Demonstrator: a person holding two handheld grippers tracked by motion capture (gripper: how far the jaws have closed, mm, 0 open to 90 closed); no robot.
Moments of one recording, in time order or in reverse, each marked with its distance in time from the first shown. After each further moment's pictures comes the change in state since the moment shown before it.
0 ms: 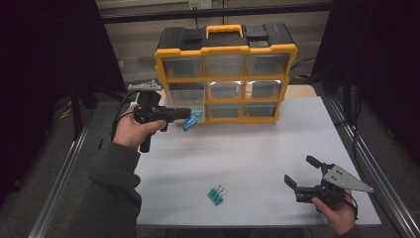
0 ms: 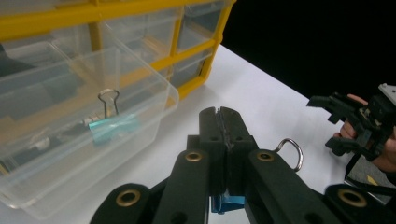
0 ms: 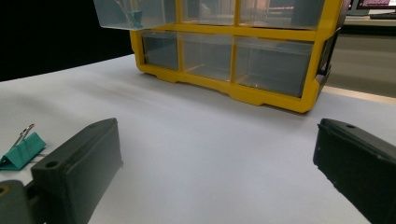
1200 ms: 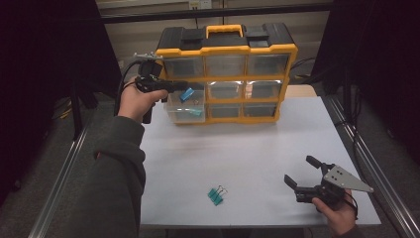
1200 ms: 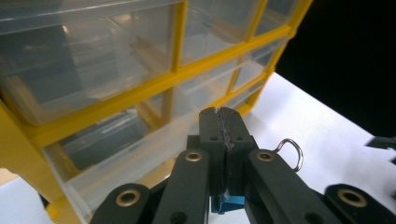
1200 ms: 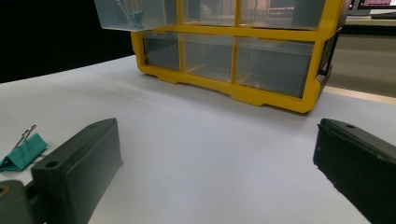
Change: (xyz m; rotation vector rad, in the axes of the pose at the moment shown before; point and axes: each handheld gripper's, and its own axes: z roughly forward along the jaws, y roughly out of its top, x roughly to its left) left arm 0.038 0.051 0.015 -0.007 0.156 -0.007; right arm -0.001 0.000 0.000 -0.004 0.006 -0.003
